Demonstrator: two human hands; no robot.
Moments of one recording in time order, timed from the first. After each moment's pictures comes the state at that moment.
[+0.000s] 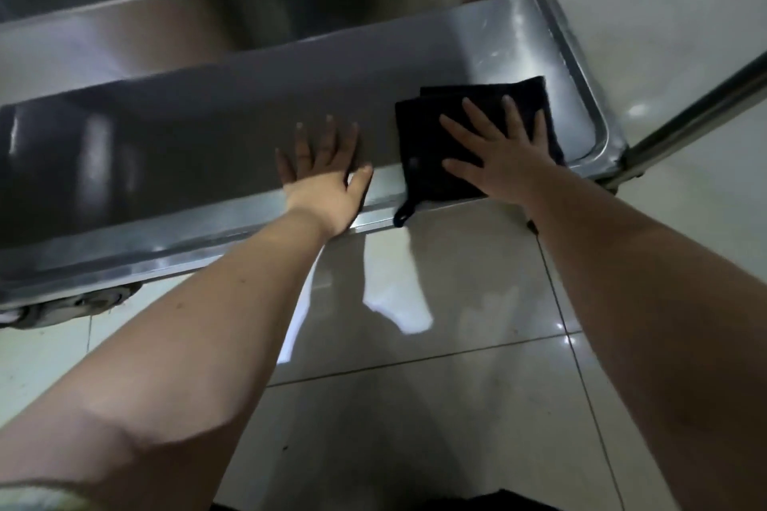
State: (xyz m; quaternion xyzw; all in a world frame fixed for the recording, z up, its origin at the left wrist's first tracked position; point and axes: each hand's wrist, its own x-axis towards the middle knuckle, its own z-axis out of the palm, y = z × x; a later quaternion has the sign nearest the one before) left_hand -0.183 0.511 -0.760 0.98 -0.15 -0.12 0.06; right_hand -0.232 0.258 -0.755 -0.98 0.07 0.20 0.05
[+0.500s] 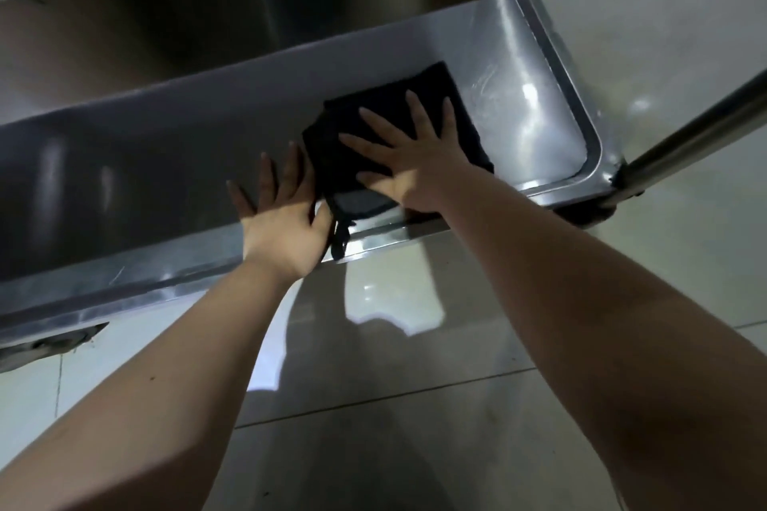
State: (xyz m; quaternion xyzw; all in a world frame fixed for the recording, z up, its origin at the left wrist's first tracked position) left_hand -0.183 0.517 -0.775 0.98 -0.14 -0.11 0.03; right_hand -0.179 0.308 -0.763 -0.99 -0.07 0.13 0.05
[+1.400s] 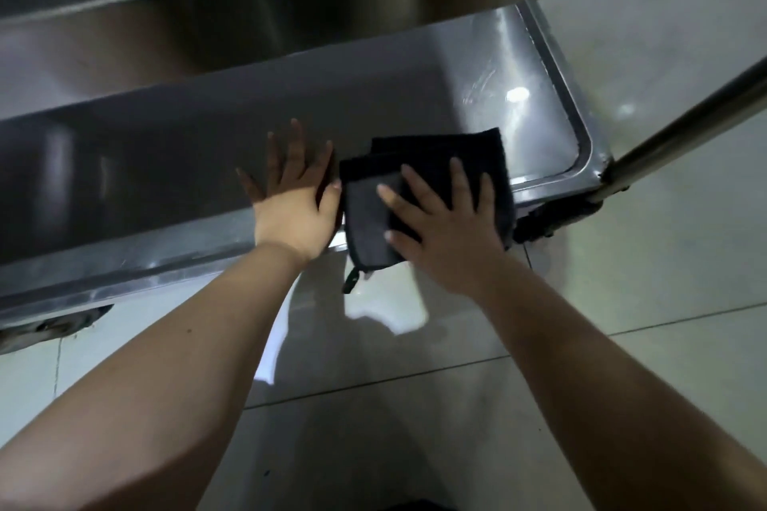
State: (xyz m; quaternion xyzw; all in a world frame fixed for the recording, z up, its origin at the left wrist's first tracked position) left_hand -0.188 0.517 -0.768 0.98 -0.16 -0.05 0.10; right_hand -0.288 0.331 -0.755 -0.99 0.02 0.14 0.08
